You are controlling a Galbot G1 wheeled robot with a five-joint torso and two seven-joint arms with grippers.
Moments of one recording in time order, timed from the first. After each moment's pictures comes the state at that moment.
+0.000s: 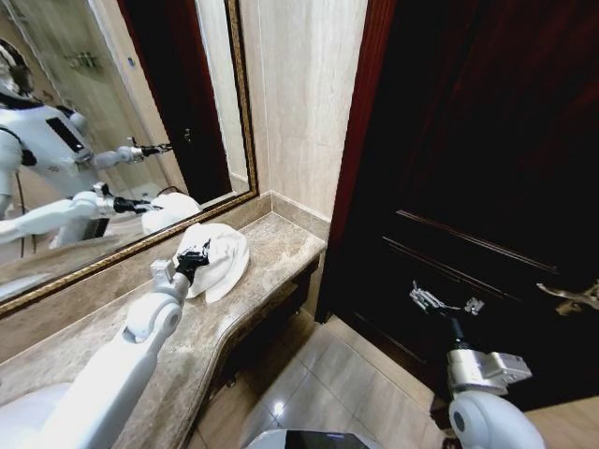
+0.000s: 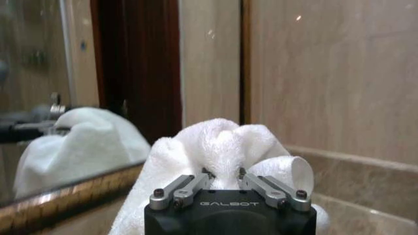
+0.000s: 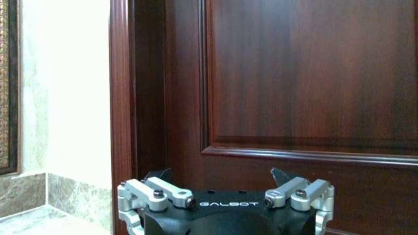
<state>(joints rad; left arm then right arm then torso) 1.25 -0.94 -0.60 -2.13 -0.62 0.33 -0.25 -1.71 1.50 0.80 2.39 0.25 -0.09 0.02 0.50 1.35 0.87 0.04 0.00</state>
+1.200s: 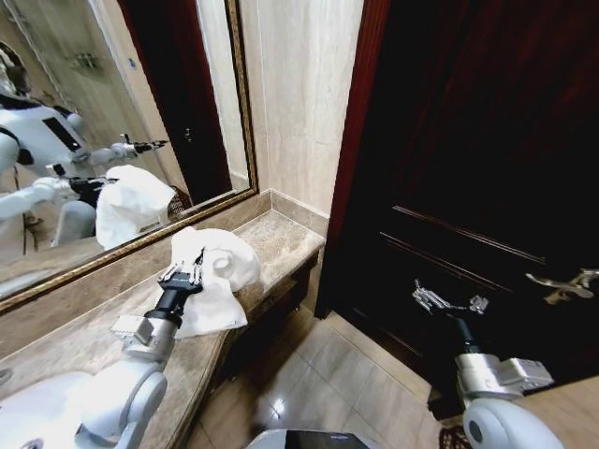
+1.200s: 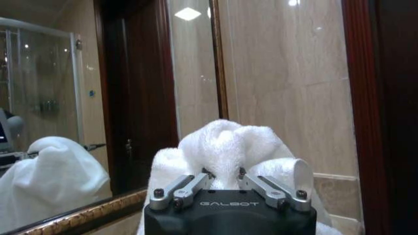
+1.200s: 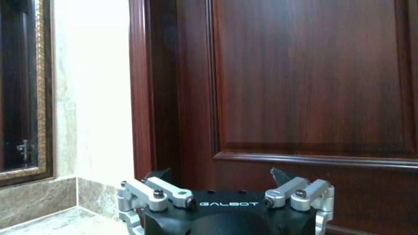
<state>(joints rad) 1.65 -1.19 -0.75 -2.46 -0.34 0.21 -0.11 -1.74 1.46 0.84 2.43 0.33 -0.09 -0.02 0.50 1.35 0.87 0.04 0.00</state>
